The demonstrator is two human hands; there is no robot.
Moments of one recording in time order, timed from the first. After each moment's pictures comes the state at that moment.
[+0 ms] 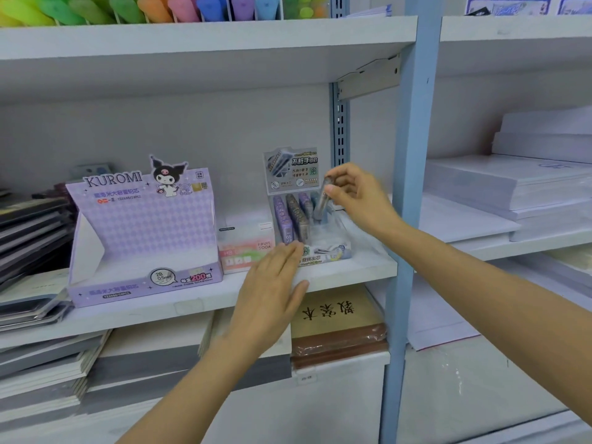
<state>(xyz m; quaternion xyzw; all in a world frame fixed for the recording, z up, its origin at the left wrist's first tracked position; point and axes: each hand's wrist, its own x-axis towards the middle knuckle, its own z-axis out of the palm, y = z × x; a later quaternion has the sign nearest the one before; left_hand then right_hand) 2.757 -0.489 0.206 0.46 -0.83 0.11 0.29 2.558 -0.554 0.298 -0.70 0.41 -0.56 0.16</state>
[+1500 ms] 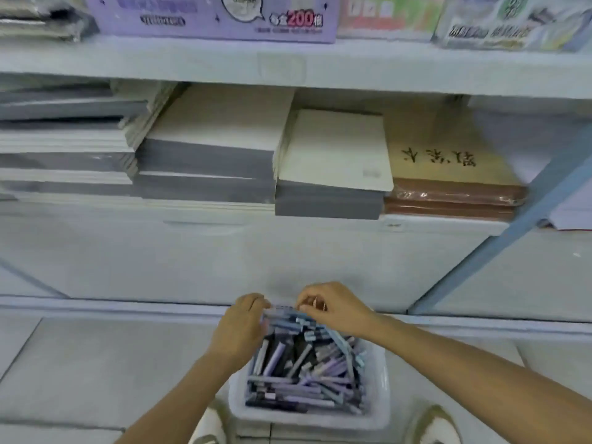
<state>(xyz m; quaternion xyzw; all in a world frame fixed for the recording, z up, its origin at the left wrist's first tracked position) 2.912 -0.379 -0.119 0.65 -0.73 -0.19 0.13 2.702 -0.459 -0.096 -0.82 0.41 -0.10 0.39</state>
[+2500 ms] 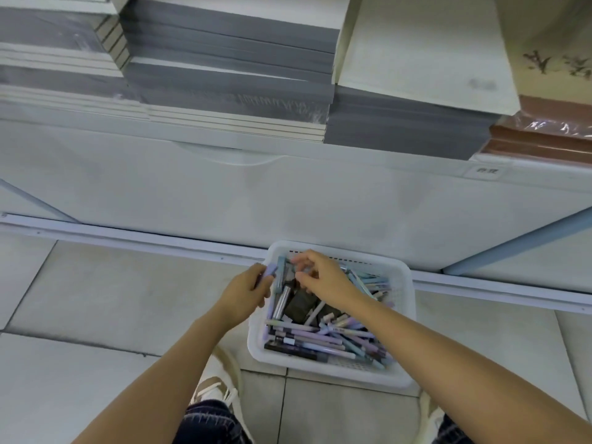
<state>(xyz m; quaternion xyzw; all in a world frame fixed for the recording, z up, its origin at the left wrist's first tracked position) 2.948 -0.371 -0.182 0.70 -0.52 -0.45 0.18 2.765 -0.443 -0.197 -0.68 0.48 -0.11 0.54</state>
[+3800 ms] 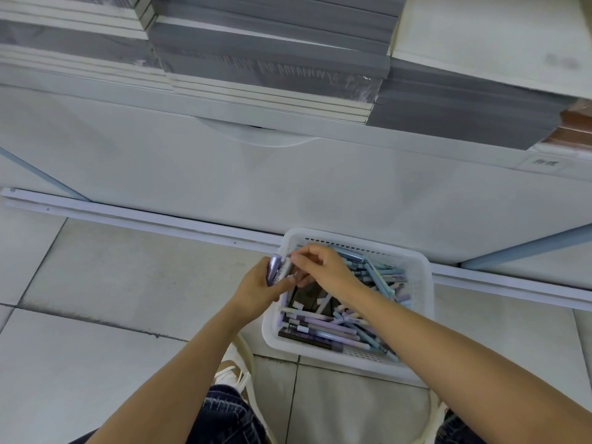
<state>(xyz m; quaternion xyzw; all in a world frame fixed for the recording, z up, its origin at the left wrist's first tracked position) 2.947 -0.356 -0.191 0.69 -0.44 -0.51 0.28 2.794 -0.434 -0.206 -0.55 0.47 -0.16 0.67</state>
